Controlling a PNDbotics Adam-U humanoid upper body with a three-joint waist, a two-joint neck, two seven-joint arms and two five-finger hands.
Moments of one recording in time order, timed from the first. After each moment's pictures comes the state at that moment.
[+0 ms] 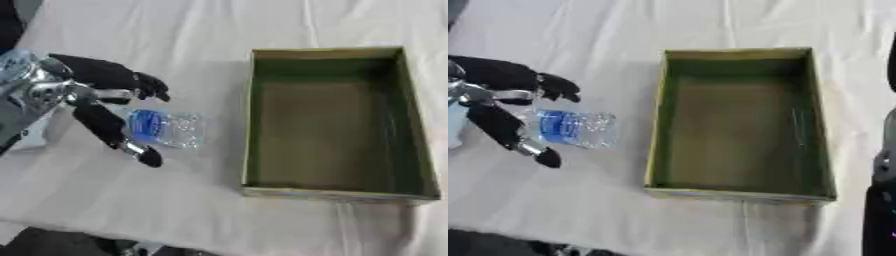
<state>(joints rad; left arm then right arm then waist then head) -0.32 1.08 -0.19 -1.95 -0.59 0.00 -0.80 -0.61 -0.07 0.02 -1.99 -0.40 -0.36 0.47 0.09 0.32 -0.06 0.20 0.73</state>
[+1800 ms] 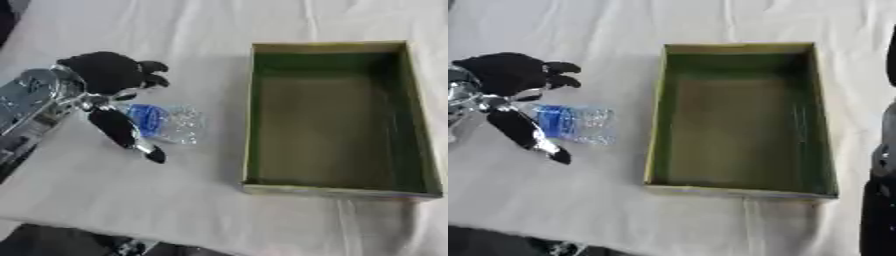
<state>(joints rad) -0.31 0.96 -0.20 -1.91 -0.94 -0.03 -0.61 -0.62 -0.07 0.02 -1.99 -0.41 -0.36 0.47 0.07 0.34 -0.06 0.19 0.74</state>
